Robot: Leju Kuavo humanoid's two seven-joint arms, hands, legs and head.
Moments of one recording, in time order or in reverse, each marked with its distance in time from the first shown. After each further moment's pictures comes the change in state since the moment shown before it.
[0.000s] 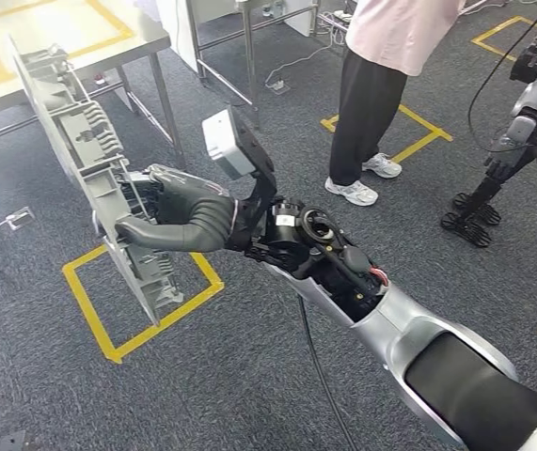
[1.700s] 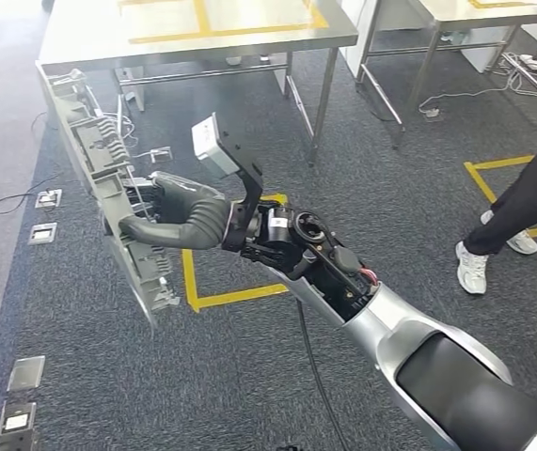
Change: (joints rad) left arm 0.008 0.001 0.000 0.000 -0.018 -0.027 0.044; right arm -0.006 0.043 -0.014 0.128 0.013 0.013 0.018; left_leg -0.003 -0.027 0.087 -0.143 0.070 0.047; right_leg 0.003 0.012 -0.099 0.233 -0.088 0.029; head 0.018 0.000
